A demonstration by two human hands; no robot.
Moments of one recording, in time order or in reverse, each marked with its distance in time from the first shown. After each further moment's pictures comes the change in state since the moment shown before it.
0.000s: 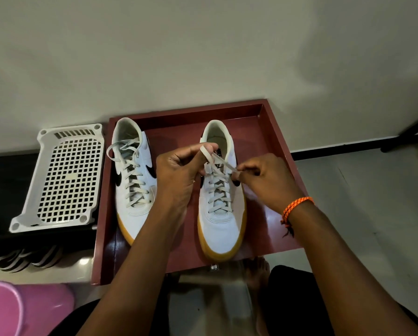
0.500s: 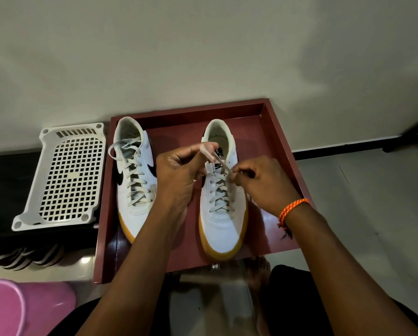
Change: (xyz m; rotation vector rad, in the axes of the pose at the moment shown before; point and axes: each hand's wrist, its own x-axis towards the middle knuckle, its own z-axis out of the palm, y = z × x) left_hand 0.000 0.002 -0.003 0.009 -0.020 -0.011; right_hand -0.002 -0.009 0.006 -0.029 -0.041 -0.011
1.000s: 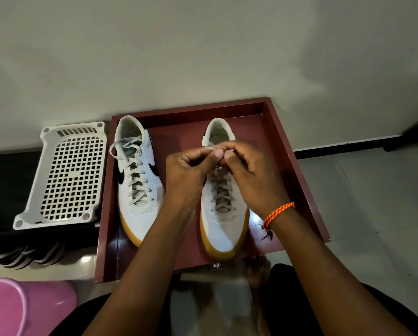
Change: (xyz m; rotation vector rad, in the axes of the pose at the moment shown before) left_hand -0.002 -0.004 0.011 0.062 -0.016 0.055; right_hand -0.002 -0.032 0.018 0.316 0.163 -0.093
